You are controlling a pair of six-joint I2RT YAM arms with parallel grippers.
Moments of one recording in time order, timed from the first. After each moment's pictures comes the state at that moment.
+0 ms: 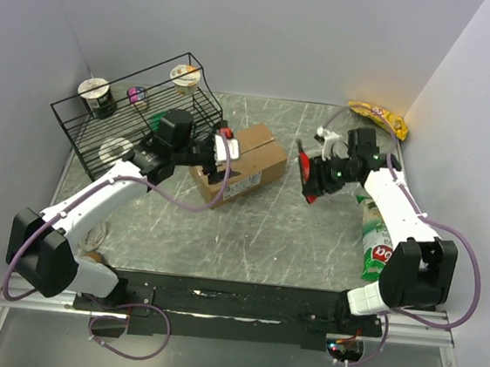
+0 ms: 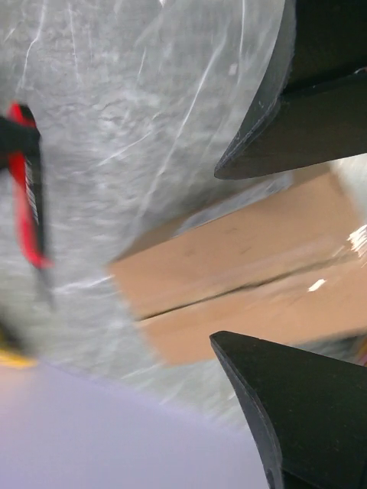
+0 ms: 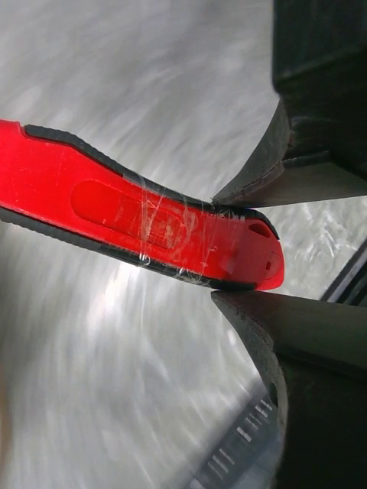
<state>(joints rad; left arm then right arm) -0.51 1.35 1.15 -0.19 0.62 0.64 0.12 1.45 1.18 -0.79 -0.47 -0.23</state>
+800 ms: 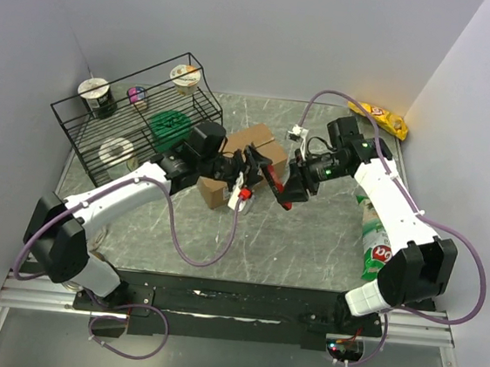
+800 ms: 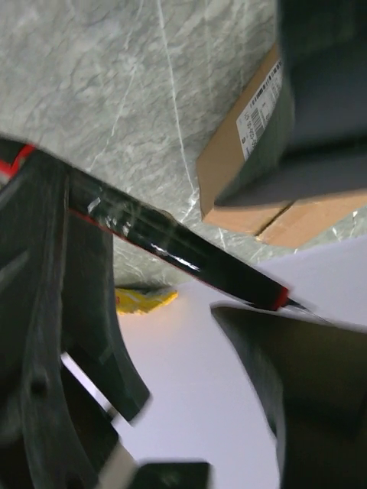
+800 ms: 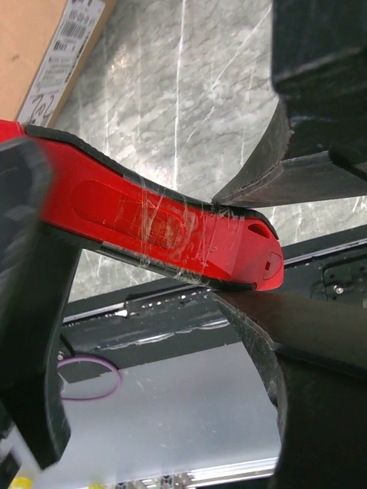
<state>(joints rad) -0.70 1.46 1.20 -0.18 0.71 1.46 0.28 1.49 1.43 -1.12 -0.94 -0.52</state>
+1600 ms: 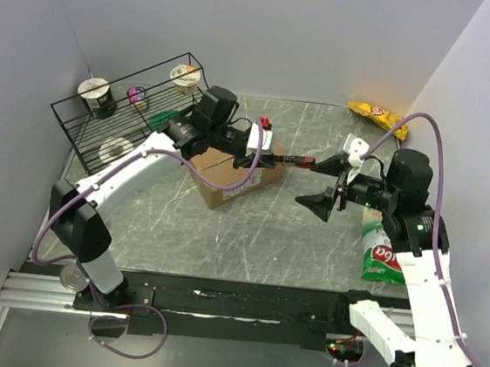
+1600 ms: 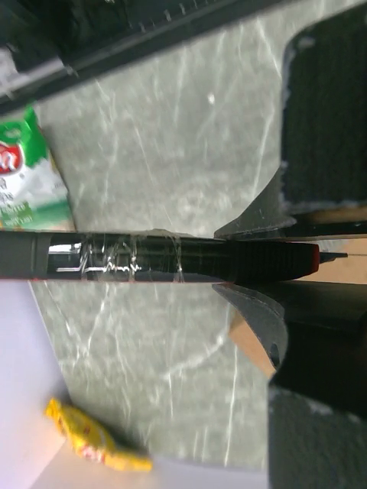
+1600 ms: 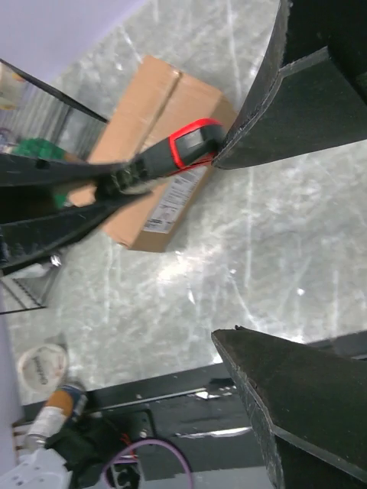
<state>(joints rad) -0.66 1.65 1.62 -0.48 0.88 0.75 0.17 0.92 1.20 -0.67 -0.94 -0.39</state>
